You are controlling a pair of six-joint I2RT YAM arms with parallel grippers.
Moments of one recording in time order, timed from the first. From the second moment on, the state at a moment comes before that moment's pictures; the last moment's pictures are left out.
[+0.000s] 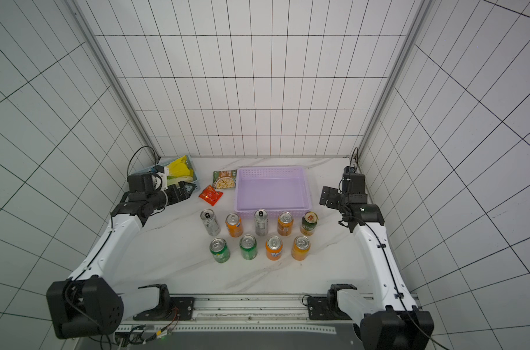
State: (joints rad) left arm 0.09 1.23 0.98 -0.43 0.42 -0.32; right arm 0.06 1.07 1.02 -0.65 0.09 0.17
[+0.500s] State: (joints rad) left arm 0.10 1.23 0.98 -0.43 0.41 -0.32; right arm -0.08 1.09 0.58 -0.07 0.15 0.14
